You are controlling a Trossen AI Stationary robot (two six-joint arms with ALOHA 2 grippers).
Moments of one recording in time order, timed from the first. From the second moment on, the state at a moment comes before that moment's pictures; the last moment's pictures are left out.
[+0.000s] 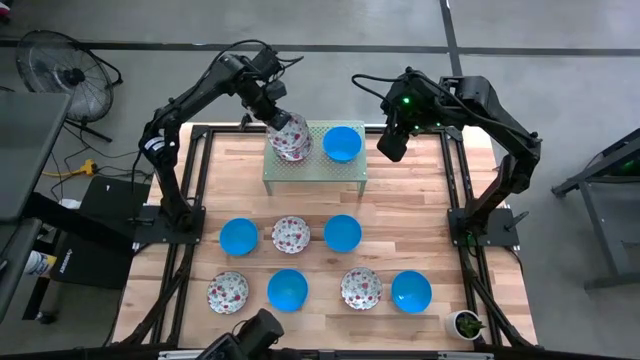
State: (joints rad) left arm 0.80 1.81 1.91 -1.34 0.29 -0.06; right arm -0.31 1.65 2.24 -1.57 0.23 0.16
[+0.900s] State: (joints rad) left arm 0.76 1.82 1.91 -1.32 0.23 -0.06; right arm -0.31 1.65 2.24 -1.57 0.23 0.15
